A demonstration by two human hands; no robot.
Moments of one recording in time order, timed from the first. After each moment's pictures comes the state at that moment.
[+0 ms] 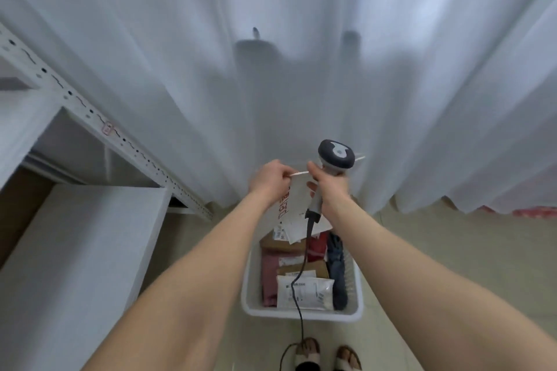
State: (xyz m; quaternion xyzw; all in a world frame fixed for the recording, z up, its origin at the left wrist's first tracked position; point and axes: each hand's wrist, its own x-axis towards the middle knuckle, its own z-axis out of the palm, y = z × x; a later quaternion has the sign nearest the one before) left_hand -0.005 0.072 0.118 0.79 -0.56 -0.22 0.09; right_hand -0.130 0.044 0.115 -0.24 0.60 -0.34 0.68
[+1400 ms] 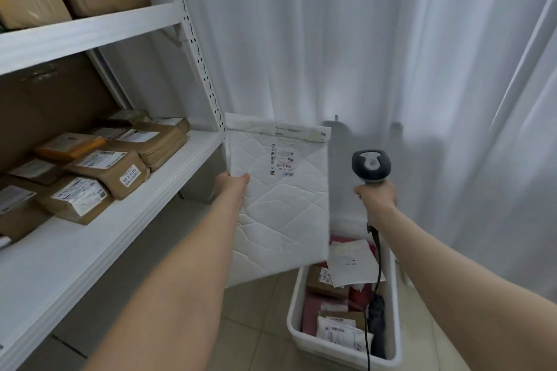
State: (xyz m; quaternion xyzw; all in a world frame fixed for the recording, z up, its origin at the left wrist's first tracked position) left_hand 0.073 0.323 0.336 0.81 -0.08 -0.17 0.55; right_hand -0.168 0.182 0.304 -0.55 0.59 -0.30 0.51
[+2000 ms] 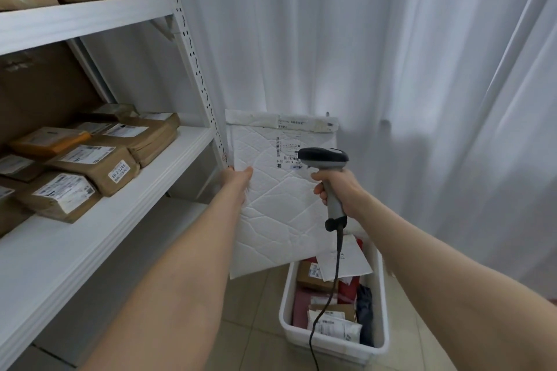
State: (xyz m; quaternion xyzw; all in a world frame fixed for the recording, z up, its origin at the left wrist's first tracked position) left_hand 0.072 0.315 0.327 0.78 -0.11 -0.20 0.58; right_hand -0.138 0.237 0.344 -0.53 0.41 -0.24 0.70
